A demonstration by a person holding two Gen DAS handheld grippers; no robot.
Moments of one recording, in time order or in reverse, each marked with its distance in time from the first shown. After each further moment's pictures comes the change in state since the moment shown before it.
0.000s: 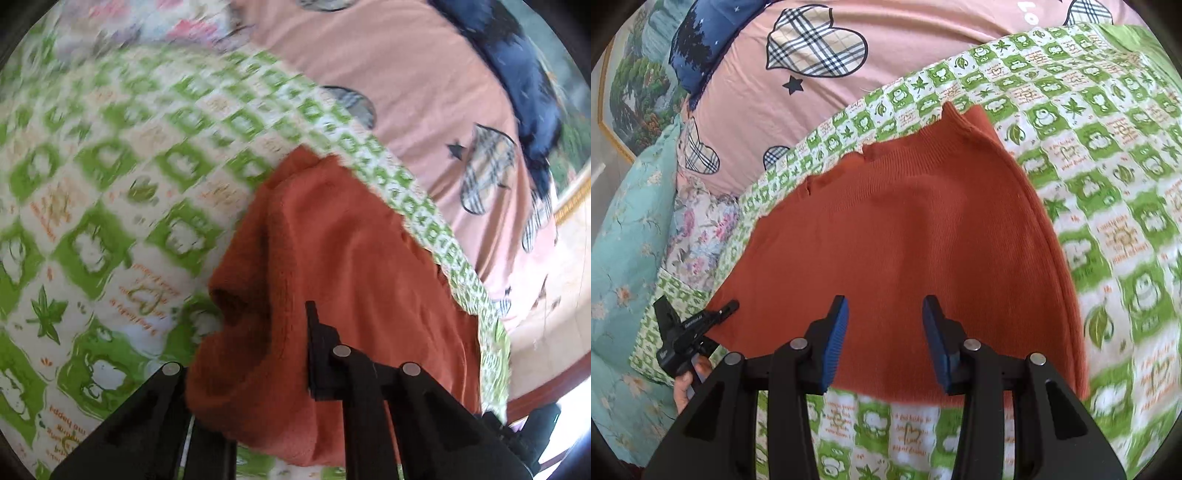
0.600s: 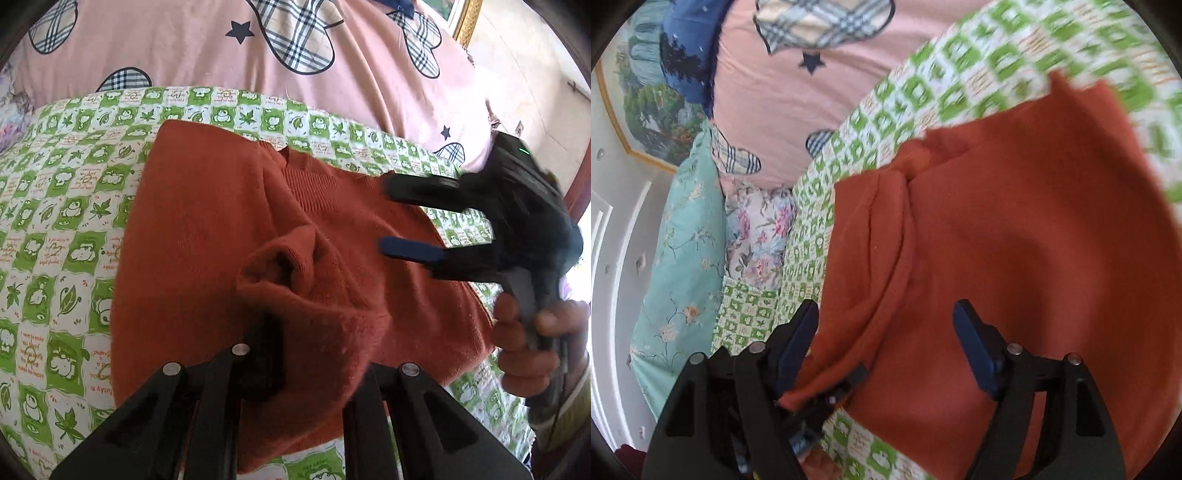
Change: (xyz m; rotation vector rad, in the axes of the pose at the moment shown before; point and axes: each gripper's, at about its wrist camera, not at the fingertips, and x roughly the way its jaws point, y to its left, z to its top) left arm 0.045 -0.180 -0.099 0.553 0.157 -0.084; right arm 0.091 0.015 0.077 0.085 0.242 0.333
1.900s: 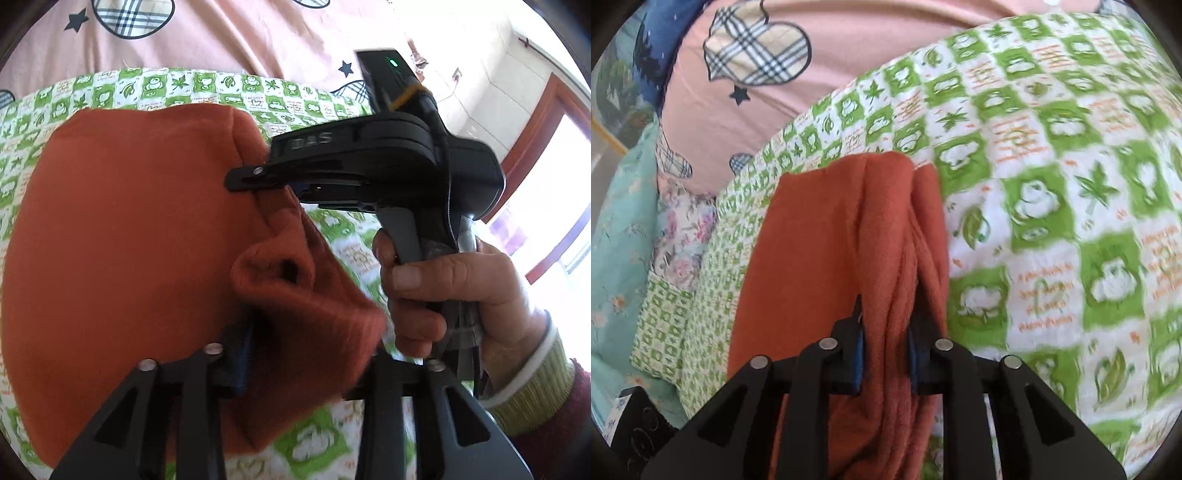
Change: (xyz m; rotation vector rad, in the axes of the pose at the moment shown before) left arm 0.060 -0.152 -0.013 0.130 0.149 -0.235; right arm -0.078 -0.069 0.023 -0.103 -0.099 -0.326
